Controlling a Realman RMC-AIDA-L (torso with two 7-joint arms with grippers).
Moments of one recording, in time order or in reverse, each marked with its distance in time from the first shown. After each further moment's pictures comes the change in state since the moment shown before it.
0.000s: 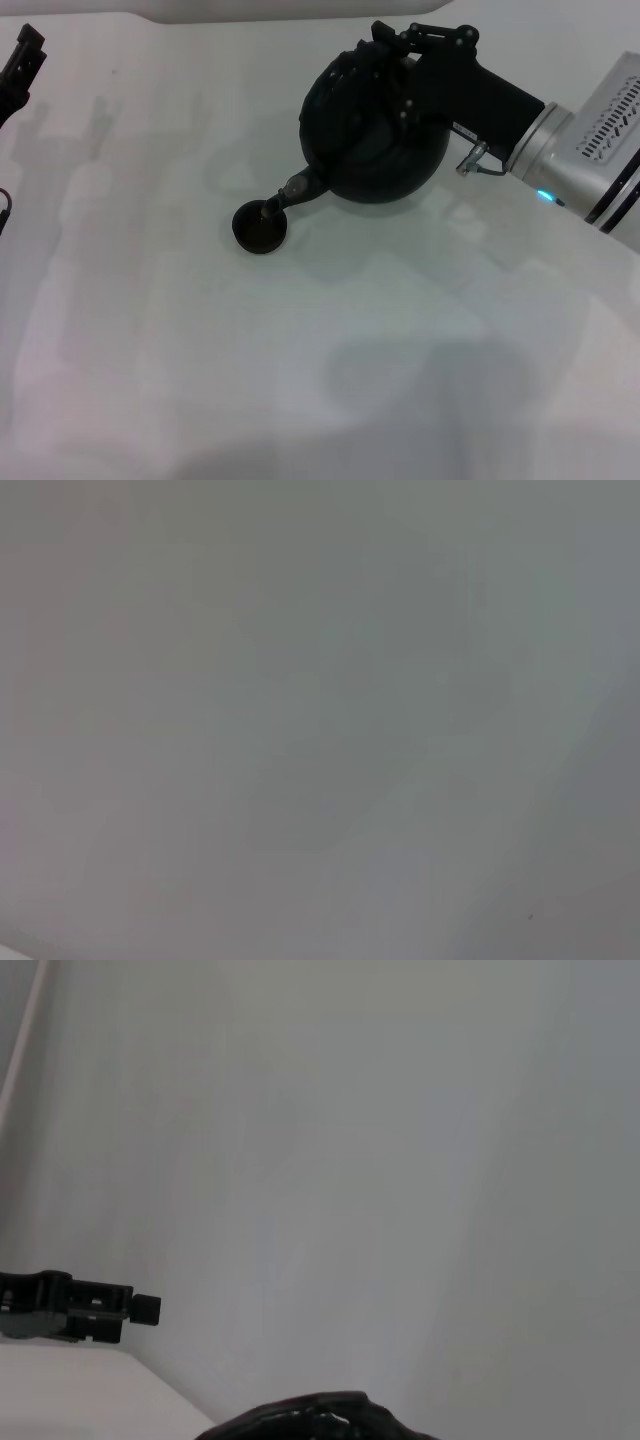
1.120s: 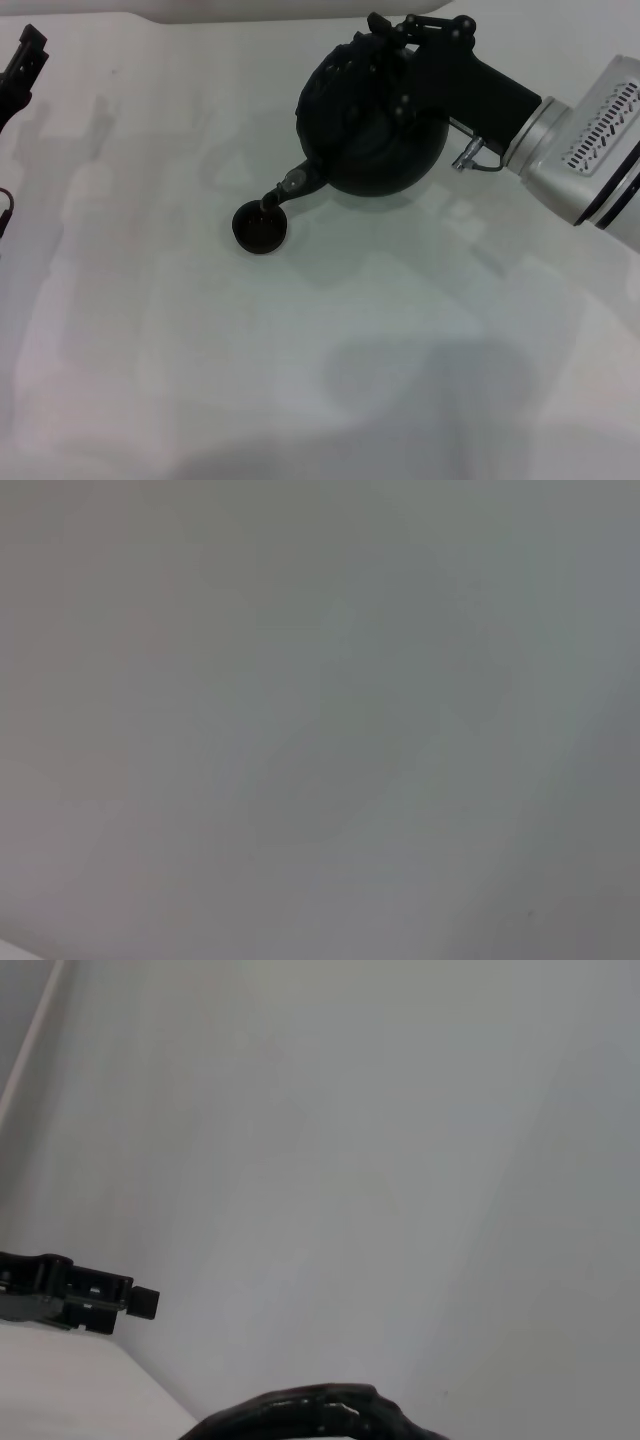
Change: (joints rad) left arm -0.002 -0.002 0.000 0.000 0.001 -0.005 -0.007; right arm 0.003 0.003 0.005 -0.009 0.009 0.000 -0.100
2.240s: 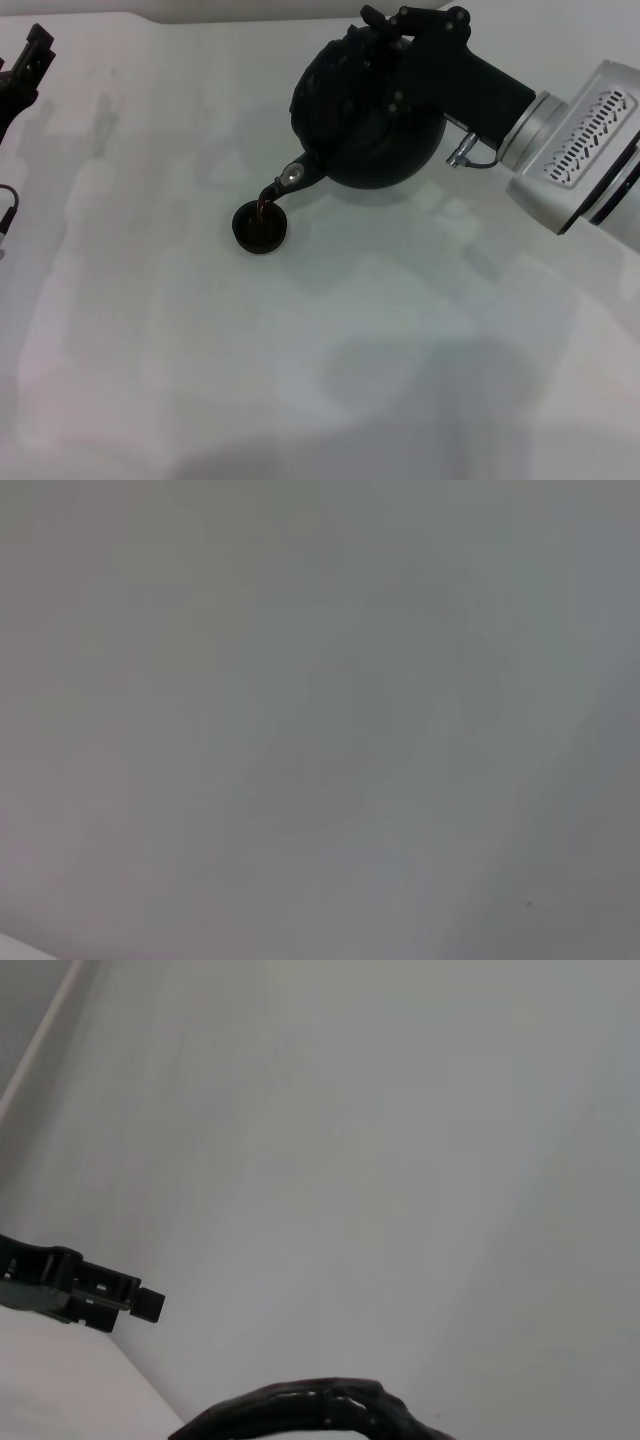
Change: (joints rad) left arm -0.012 0.002 0.011 0.000 -0.005 -0.021 0.000; right arm 0.000 0.002 0.002 -0.024 0.008 0.010 -0.105
